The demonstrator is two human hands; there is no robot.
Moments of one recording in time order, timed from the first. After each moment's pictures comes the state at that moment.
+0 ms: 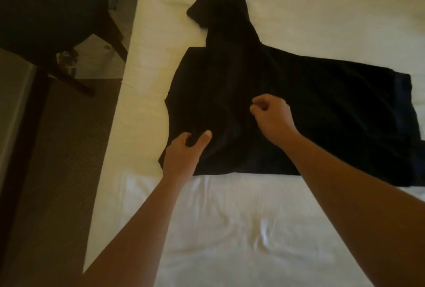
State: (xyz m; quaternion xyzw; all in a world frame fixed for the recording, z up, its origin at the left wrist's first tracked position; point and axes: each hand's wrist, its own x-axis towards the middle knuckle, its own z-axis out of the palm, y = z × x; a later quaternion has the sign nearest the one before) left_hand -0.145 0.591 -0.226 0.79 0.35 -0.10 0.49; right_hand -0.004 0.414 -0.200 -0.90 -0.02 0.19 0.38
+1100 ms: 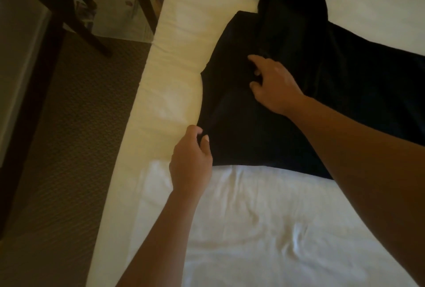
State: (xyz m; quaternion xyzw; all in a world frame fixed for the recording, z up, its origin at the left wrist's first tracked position) left_hand -0.196 0.615 -0.257 0.84 0.41 0.00 0.37; right_hand 0.027 0.514 -0.250 -0.92 -0.29 0.20 0.18
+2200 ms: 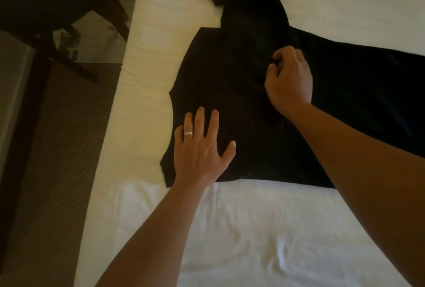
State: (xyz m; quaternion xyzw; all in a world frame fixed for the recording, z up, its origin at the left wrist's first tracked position) left_hand -0.131 0.585 -0.279 0.98 0.16 -0.10 0.08; right_hand 0.062 0.454 -0.246 -0.95 -0.10 -0.01 0.28
